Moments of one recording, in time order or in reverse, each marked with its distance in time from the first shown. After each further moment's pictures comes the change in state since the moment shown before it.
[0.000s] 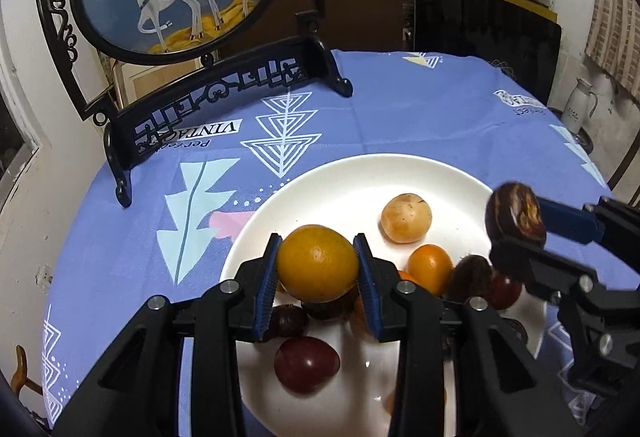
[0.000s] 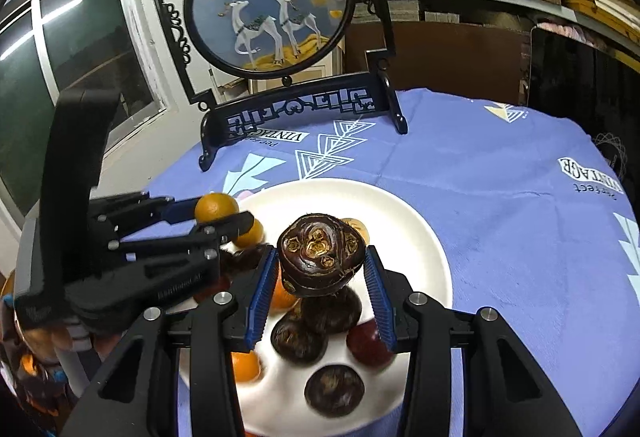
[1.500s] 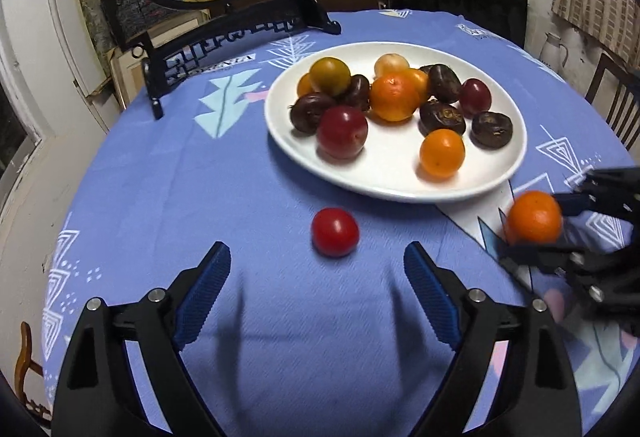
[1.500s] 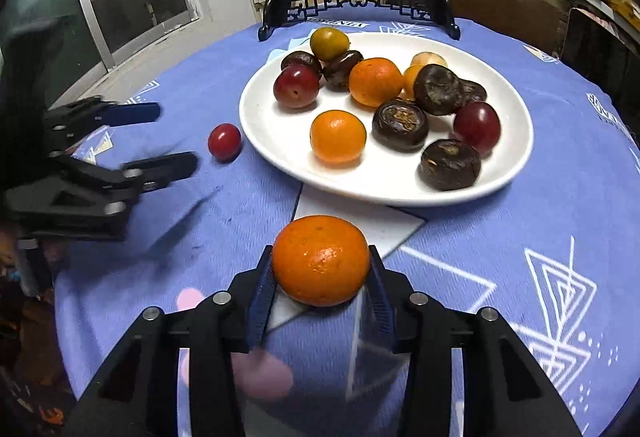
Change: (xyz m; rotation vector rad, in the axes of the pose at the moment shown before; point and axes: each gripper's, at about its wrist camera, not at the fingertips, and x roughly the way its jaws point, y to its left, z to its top) left arm -0.065 0.040 -0.147 0.089 0.026 -0.041; right arm -0.034 0.066 -0.138 -0.141 0.222 0.032
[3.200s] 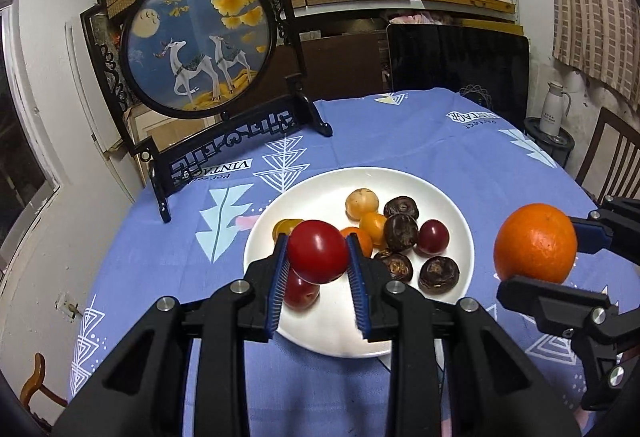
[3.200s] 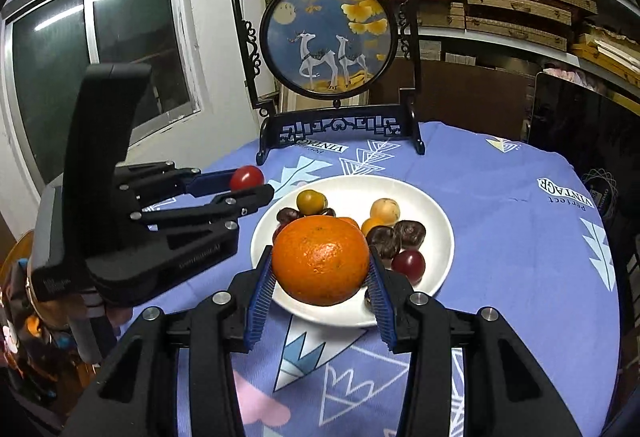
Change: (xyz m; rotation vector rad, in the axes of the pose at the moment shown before) left arm -0.059 -0.052 0.094 -0.003 -0.214 0.065; right arm -0.103 -0.016 0.057 0.014 -0.314 -0.019
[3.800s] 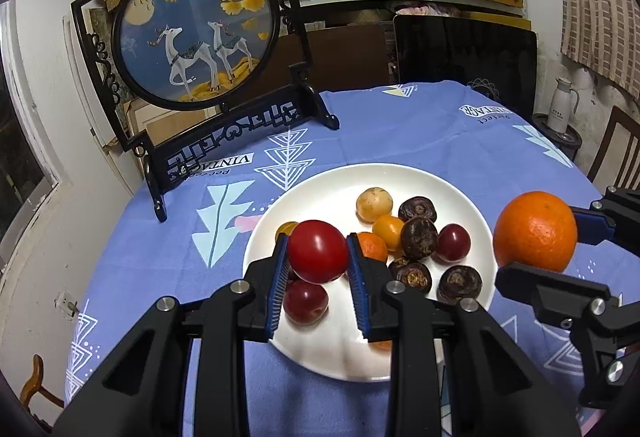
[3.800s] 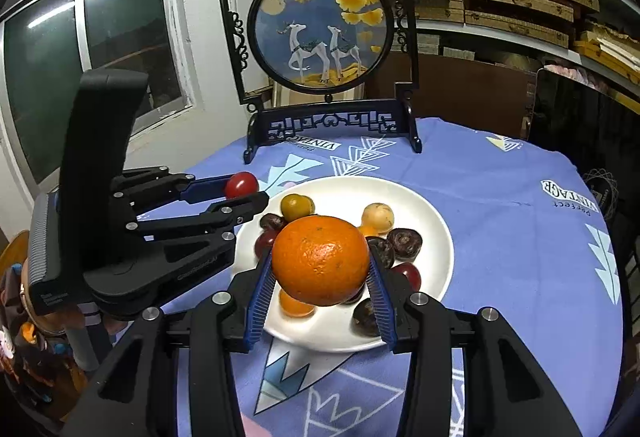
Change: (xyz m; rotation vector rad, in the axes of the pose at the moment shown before) left arm 0.033 0.007 0.006 -0.014 0.025 0.009; right arm 0.031 -0.009 0.009 0.003 0.012 -0.031
